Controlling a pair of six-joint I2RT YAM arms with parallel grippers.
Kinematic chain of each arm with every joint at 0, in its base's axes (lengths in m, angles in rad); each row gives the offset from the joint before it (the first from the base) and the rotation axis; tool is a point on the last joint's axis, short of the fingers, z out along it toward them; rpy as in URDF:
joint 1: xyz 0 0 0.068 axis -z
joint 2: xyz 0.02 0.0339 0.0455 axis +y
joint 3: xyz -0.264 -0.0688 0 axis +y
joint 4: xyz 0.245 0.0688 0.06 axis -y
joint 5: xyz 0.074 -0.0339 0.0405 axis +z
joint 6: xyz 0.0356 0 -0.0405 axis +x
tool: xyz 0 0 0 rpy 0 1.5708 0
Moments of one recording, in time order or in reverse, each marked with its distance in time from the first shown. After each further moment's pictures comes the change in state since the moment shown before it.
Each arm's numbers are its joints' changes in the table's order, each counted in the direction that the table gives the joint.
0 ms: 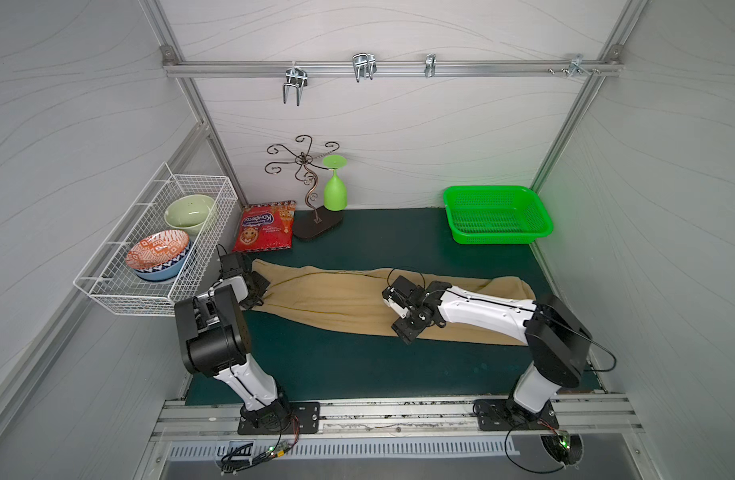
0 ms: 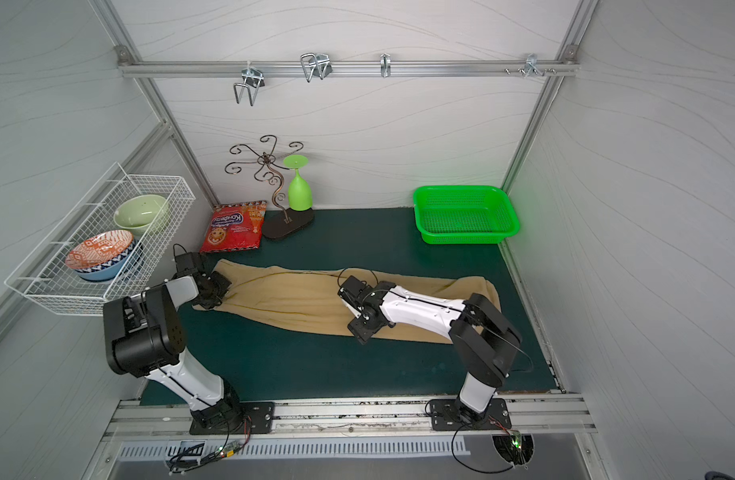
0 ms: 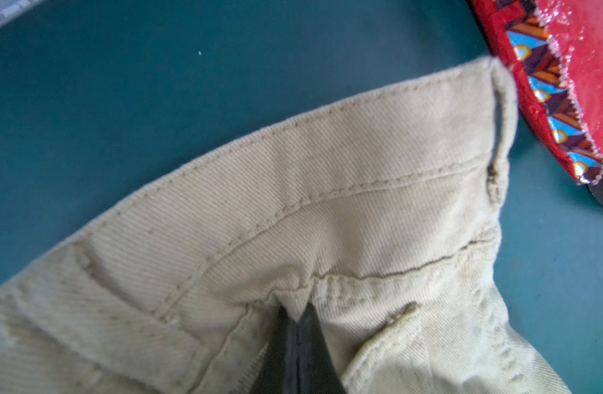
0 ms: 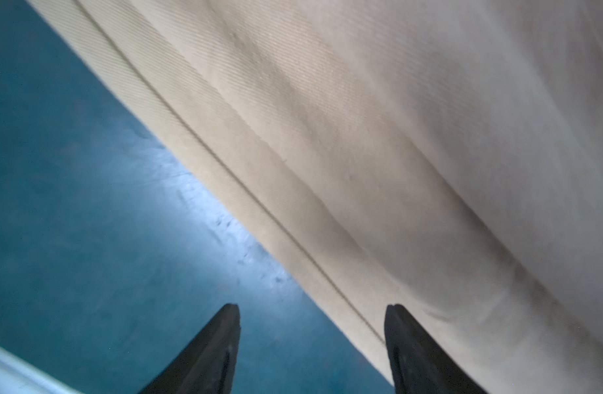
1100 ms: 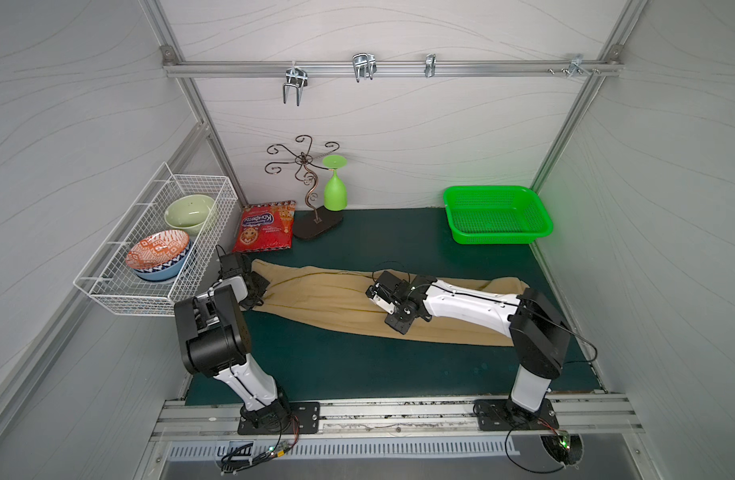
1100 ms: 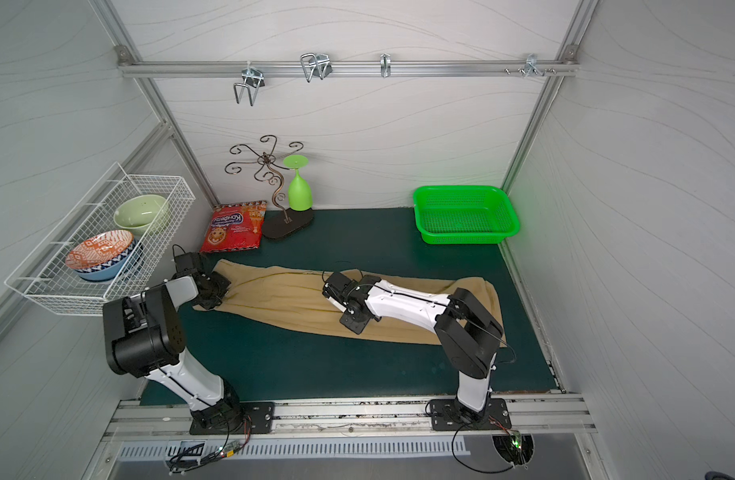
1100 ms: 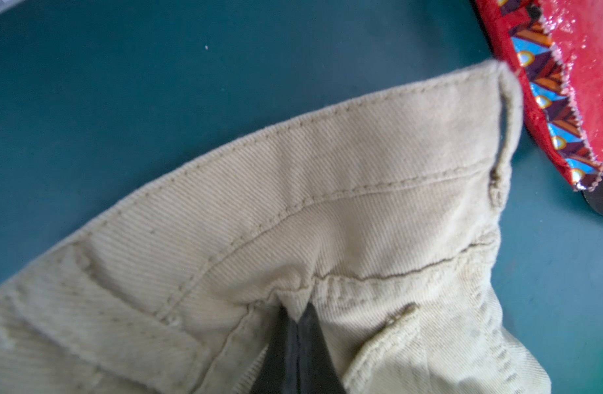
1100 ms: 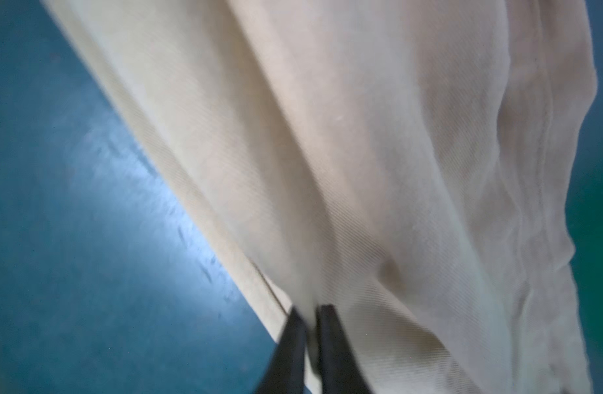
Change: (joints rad) left arm -0.006 0.000 0.000 -0.004 -0.008 -0.025; right arm -0.027 0.061 -0.152 -0.077 -0.042 -0.188
